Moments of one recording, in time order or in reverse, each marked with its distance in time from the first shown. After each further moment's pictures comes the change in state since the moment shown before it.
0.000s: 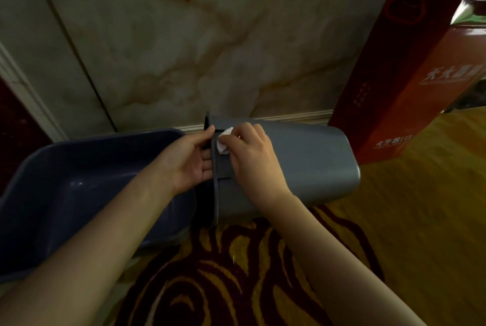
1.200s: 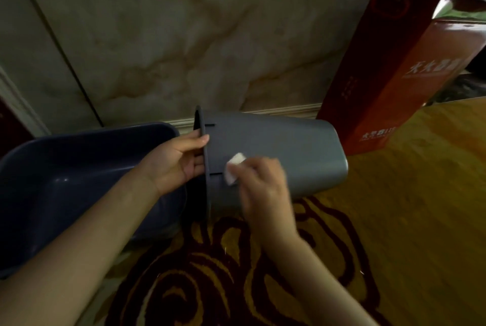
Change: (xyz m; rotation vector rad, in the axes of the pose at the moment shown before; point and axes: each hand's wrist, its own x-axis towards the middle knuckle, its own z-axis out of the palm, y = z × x) left_hand -0.008 -0.009 -0.004 -0.022 -0.156 0.076; right_hand -0.074 -0.003 -0.009 -0.026 0.130 0.116
